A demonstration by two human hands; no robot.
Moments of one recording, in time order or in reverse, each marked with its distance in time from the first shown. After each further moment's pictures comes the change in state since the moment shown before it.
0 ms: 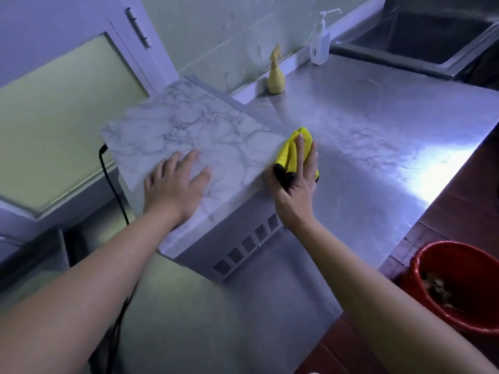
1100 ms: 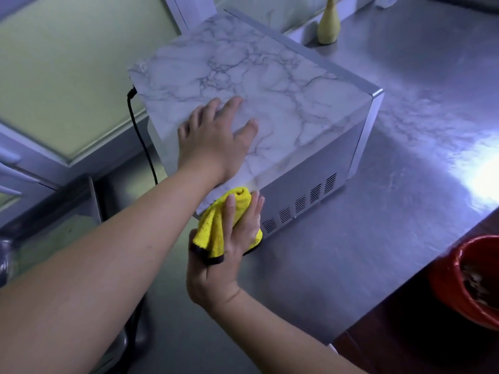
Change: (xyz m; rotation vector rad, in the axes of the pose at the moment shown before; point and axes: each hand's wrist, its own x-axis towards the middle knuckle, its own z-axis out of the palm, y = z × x) left_hand 0.000 0.003 0.001 -0.064 0.073 0.013; right_hand -0.199 -0.059 0.149 0.090 0.045 -0.131
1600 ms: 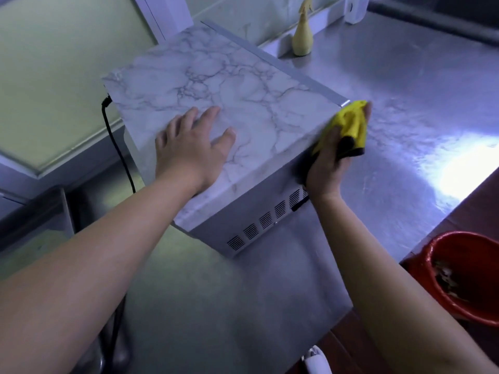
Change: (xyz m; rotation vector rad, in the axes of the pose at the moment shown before) left_hand -0.001 -0.001 0.002 0.002 -0.014 0.008; right_hand 0.210 0.118 -0.115 0.226 0.294 0.152
